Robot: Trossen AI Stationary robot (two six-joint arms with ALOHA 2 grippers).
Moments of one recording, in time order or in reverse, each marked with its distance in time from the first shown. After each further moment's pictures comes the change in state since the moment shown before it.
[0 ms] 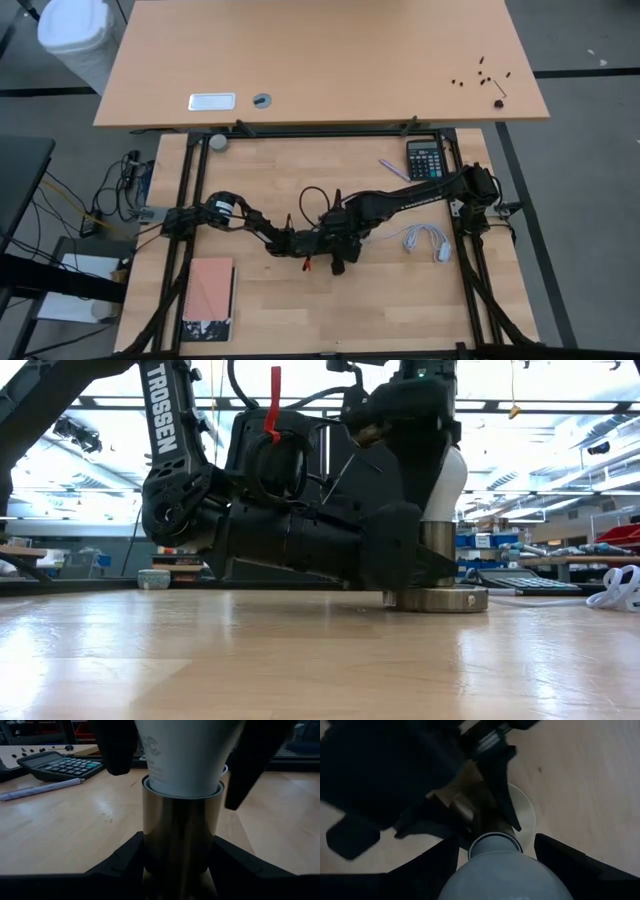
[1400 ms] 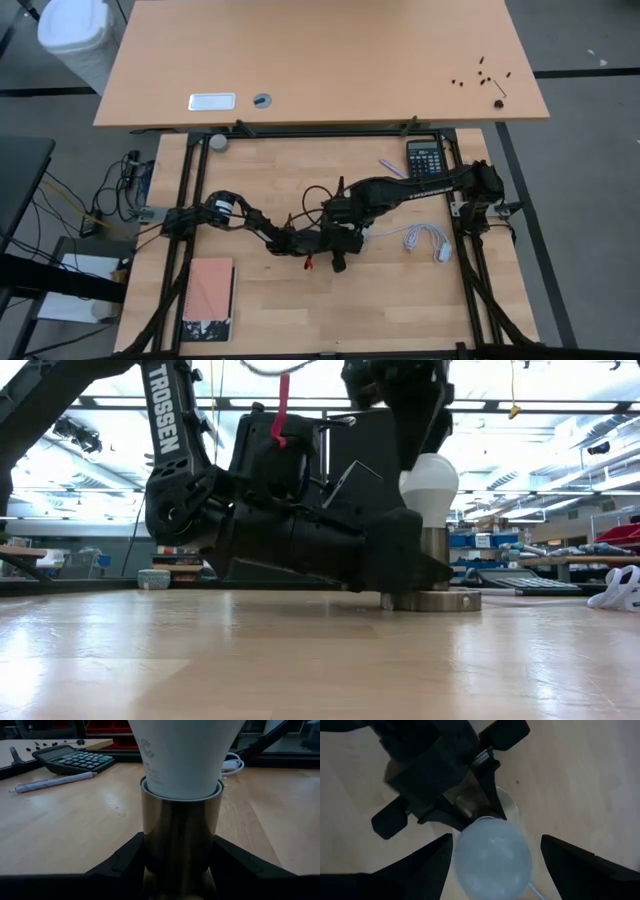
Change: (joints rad) left arm 0.001 -0.001 0.002 -0.036 -0.026 -0.021; right arm -0.029 -0.044 0.132 -0.134 0.020 -0.073
